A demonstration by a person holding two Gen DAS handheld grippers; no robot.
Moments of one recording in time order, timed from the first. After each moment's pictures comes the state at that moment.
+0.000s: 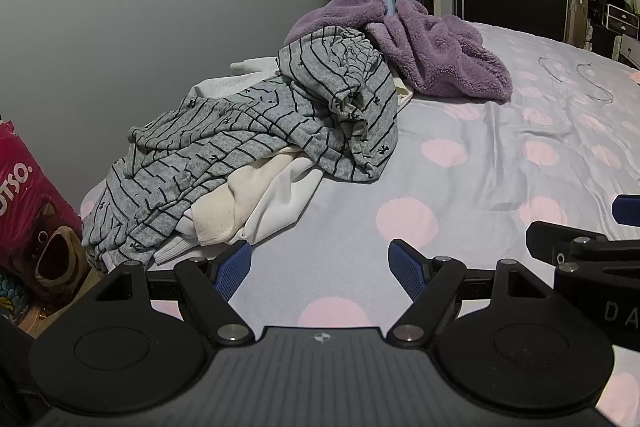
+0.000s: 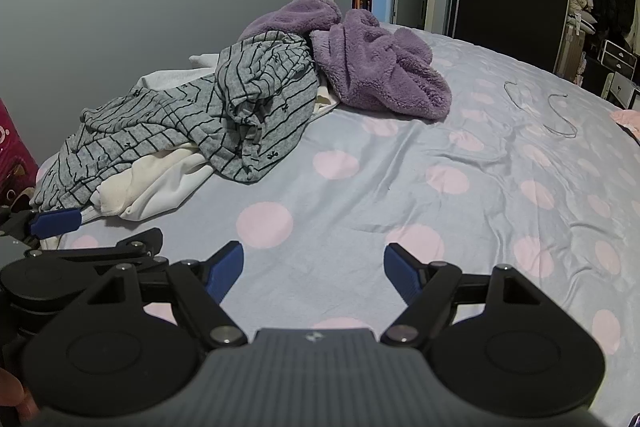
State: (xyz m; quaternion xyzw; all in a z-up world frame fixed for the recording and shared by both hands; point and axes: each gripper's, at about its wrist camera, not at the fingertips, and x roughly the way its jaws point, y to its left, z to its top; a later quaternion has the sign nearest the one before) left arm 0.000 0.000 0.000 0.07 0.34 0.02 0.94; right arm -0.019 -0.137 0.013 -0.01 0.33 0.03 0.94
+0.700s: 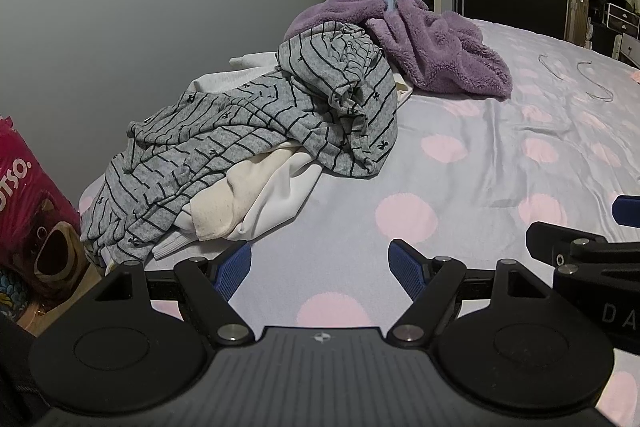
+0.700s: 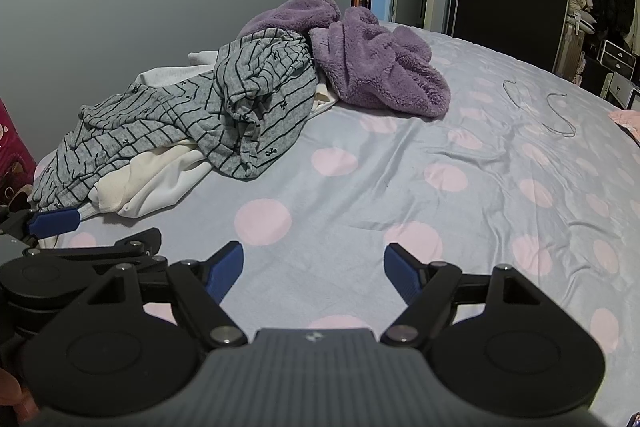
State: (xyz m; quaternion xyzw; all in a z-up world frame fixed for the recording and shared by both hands) left arm -0.001 0.000 -0.002 0.06 0.35 0.02 0.94; right arm -0.019 -0.137 0.009 -0.01 0.34 0.03 0.94
